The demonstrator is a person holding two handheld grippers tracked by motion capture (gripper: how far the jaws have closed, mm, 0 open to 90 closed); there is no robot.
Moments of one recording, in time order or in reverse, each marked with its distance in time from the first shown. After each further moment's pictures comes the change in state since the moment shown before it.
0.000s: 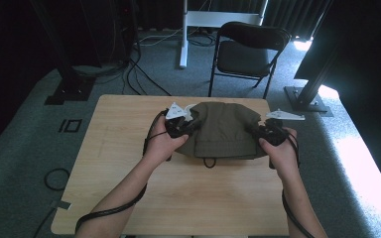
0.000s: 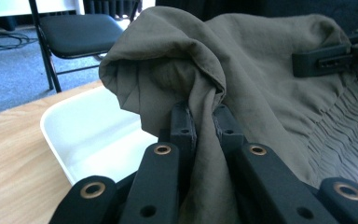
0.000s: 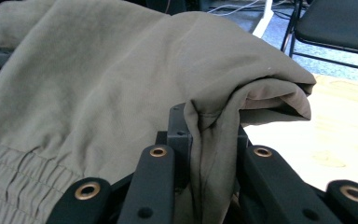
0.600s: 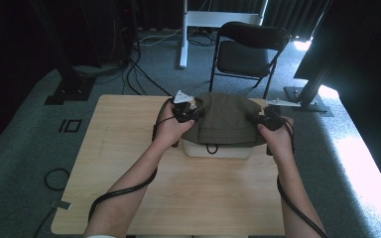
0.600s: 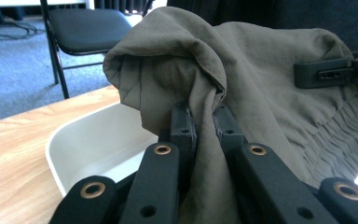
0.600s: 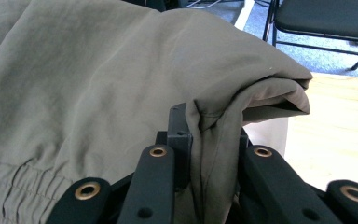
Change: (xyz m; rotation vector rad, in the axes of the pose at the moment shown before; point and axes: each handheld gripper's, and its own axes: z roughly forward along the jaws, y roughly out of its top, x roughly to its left) left arm 0.023 0.019 0.040 0.010 0.032 -0.055; right arm -0.030 0.018 0.036 0.027 -0.055 0.081
